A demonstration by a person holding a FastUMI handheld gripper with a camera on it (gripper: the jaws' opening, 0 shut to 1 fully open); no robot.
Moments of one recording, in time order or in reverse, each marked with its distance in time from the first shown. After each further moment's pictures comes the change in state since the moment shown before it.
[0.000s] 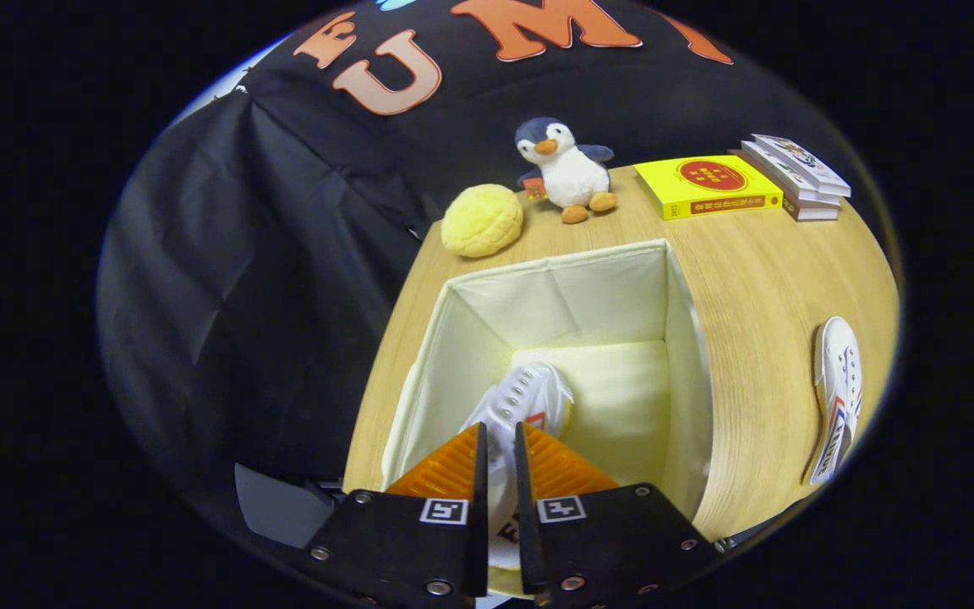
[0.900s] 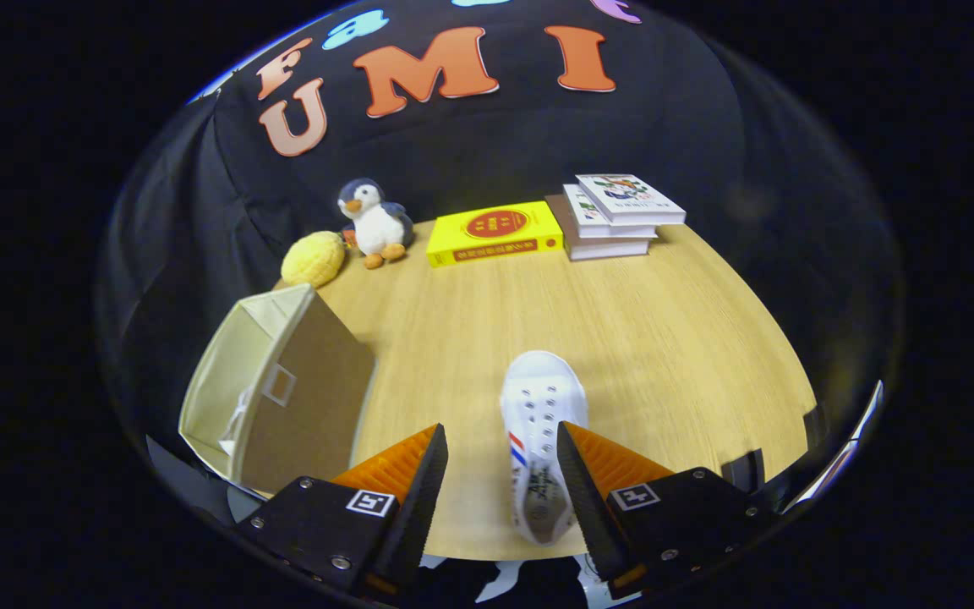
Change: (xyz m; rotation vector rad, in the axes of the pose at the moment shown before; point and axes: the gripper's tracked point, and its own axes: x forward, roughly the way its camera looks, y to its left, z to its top) arm -0.156 -0.320 -0.019 -0.092 -0.076 -0.468
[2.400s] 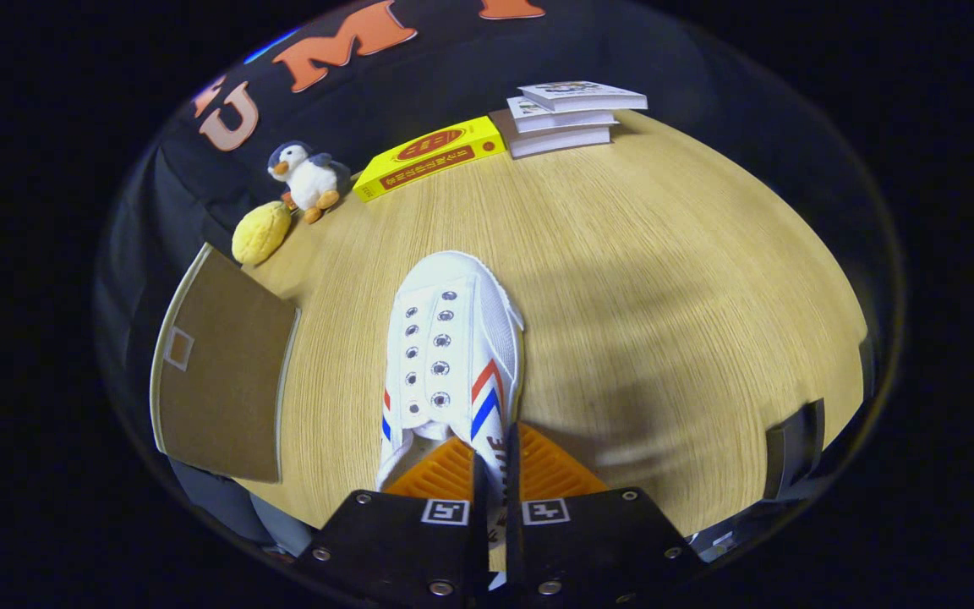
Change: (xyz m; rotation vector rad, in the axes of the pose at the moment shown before) arm 0.070 -0.039 -0.060 0.235 0.181 0.089
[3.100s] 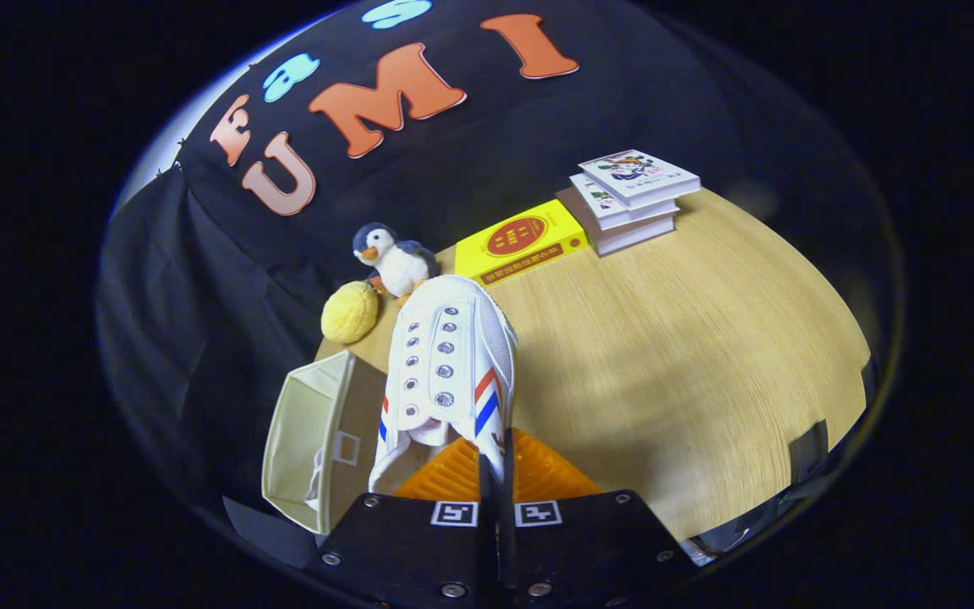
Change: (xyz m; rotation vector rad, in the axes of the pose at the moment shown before) arm -0.093 0.150 0.083 -0.017 -0.199 0.197
